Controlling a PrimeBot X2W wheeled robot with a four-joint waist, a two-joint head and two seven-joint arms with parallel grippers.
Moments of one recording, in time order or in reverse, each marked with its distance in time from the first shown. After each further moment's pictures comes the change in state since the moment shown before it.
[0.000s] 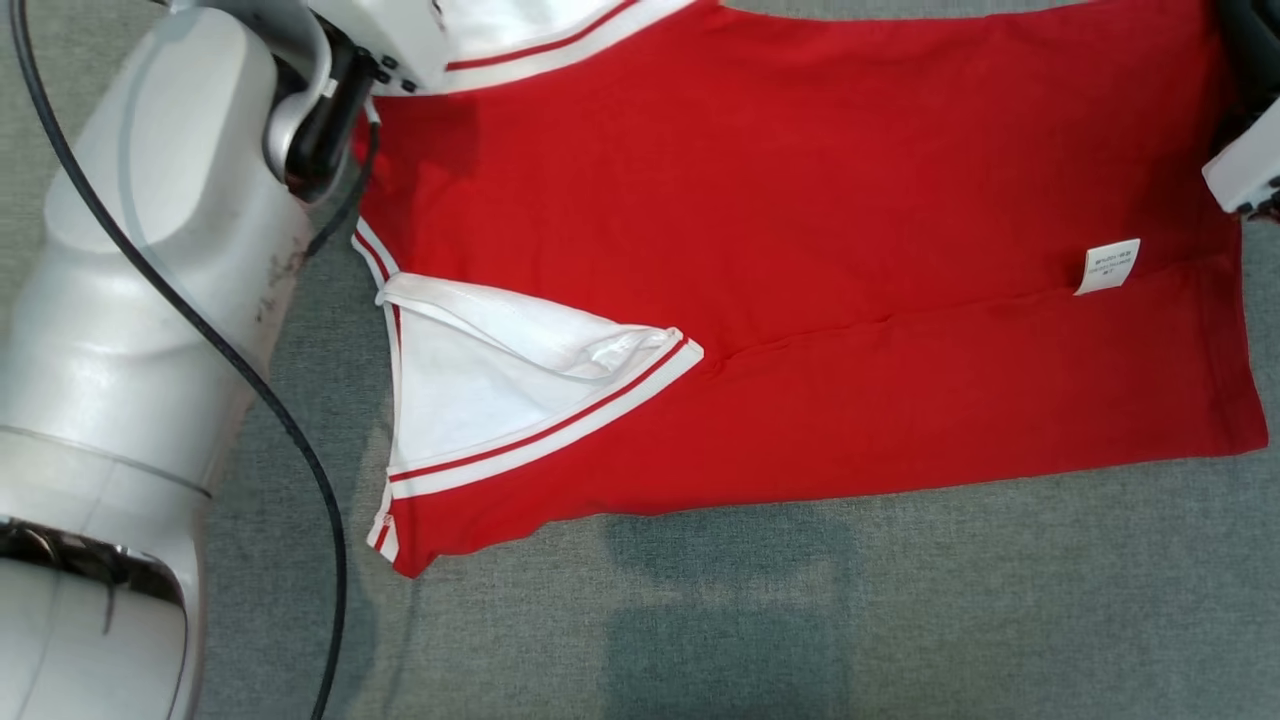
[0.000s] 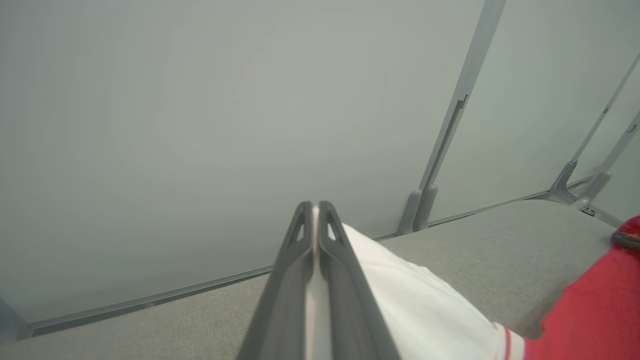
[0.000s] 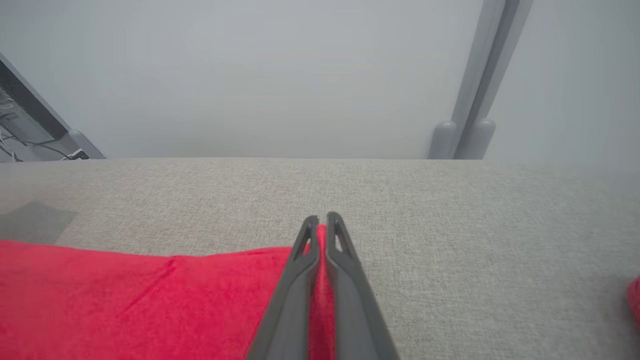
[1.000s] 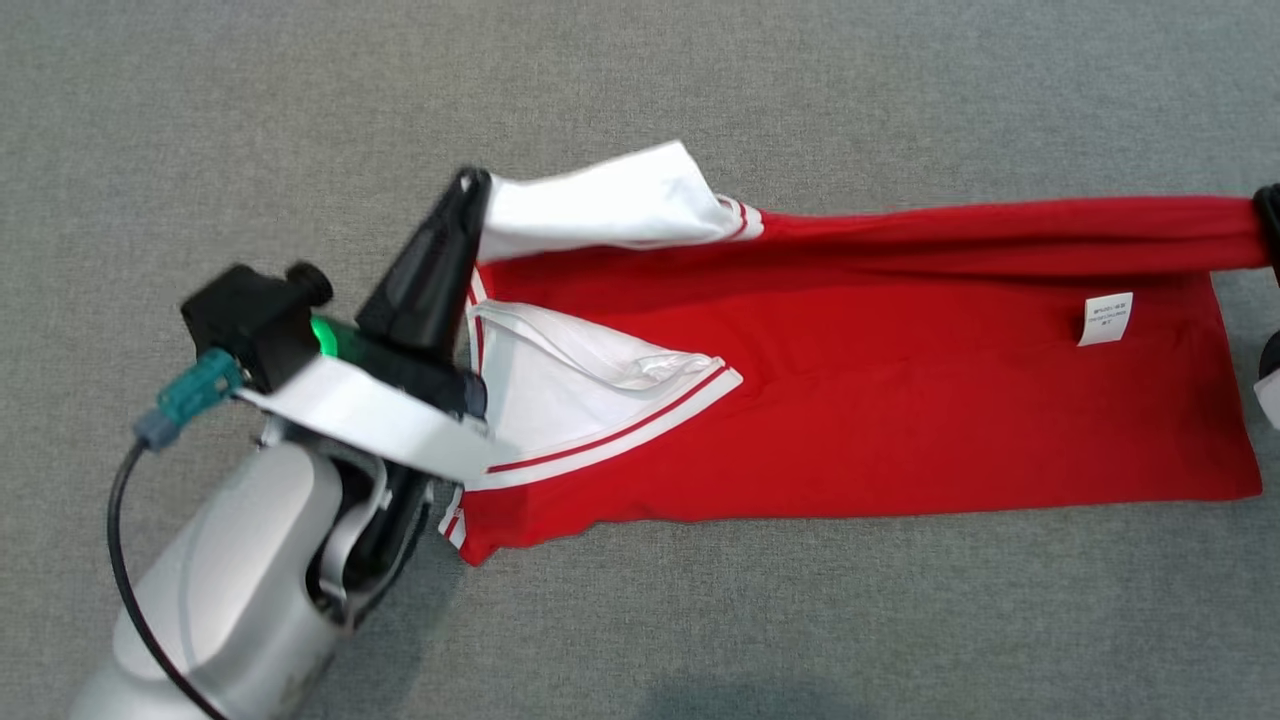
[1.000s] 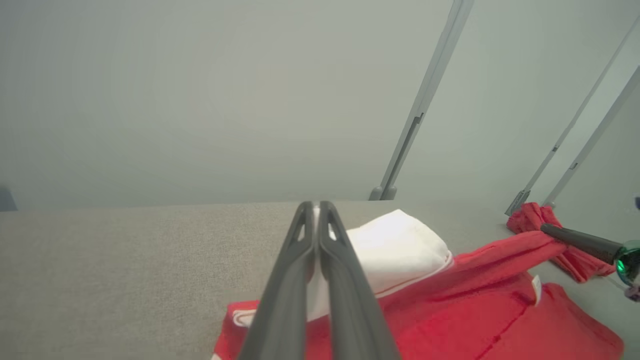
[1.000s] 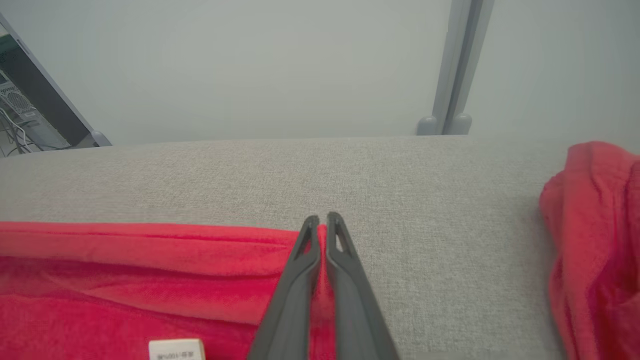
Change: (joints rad) left arm 0.689 0.174 0.015 -0.737 -0.082 0.197 -0.021; right arm 0.424 -0.135 -0.157 -0.189 -0.020 0.000 -0.124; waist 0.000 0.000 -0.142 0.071
